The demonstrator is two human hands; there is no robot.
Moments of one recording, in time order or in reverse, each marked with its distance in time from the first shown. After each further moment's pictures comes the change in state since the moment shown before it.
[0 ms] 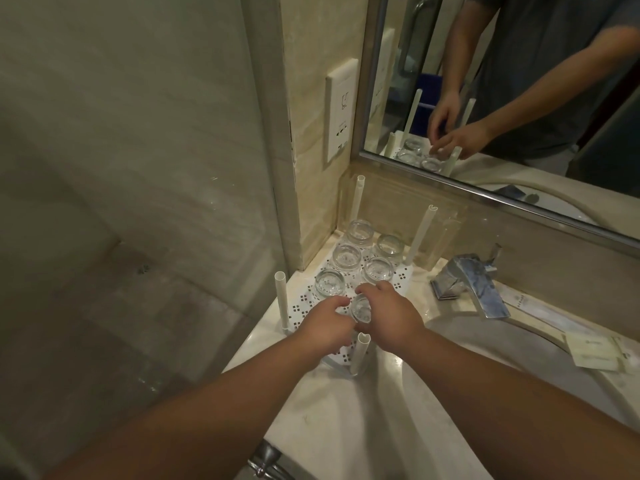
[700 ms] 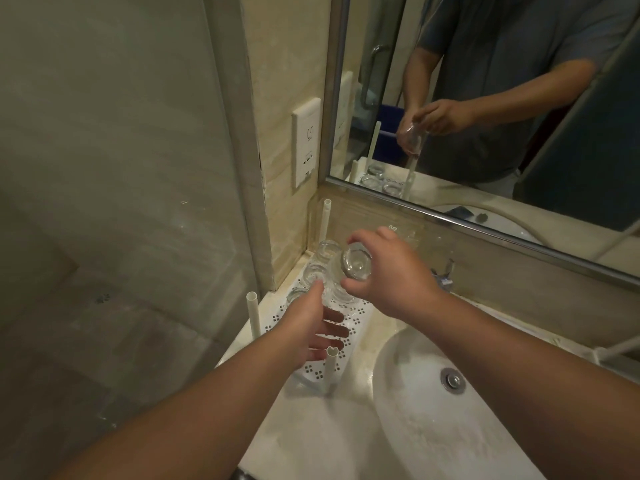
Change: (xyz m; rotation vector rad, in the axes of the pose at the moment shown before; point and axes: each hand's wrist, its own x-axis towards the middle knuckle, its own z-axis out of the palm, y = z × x) left_hand -0.019 0.050 -0.003 -0.327 -0.109 -0.233; right_hand -0.039 -0.029 -0.137 0.057 0.375 -0.150
